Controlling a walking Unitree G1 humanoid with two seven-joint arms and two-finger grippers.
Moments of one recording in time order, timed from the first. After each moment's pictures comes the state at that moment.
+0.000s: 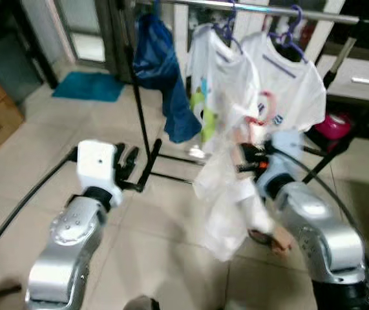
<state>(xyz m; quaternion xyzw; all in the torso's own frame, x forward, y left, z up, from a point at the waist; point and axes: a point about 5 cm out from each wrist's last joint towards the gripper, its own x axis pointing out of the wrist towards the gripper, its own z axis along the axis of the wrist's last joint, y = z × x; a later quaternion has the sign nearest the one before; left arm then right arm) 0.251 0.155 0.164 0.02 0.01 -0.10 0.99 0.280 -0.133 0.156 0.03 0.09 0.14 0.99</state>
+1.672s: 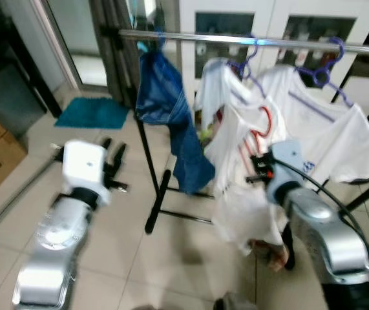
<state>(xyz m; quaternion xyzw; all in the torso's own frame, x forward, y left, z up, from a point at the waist) 0.248 0.167 0.163 0.08 -0.02 -0.11 0.99 0.279 -0.162 0.132 -0.06 0.15 0.09 0.98</state>
